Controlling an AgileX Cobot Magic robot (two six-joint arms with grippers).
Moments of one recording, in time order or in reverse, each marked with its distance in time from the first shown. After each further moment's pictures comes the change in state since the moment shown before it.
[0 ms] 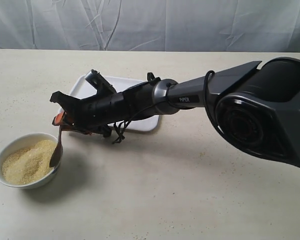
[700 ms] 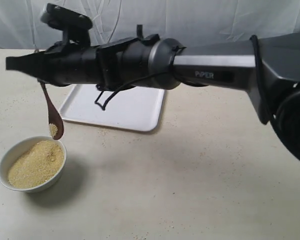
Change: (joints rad) left arm 0.000 0.000 0.000 0.000 -0.005 0.000; right arm 0.137 -0.276 0.000 -0.007 -0.380 -0.490
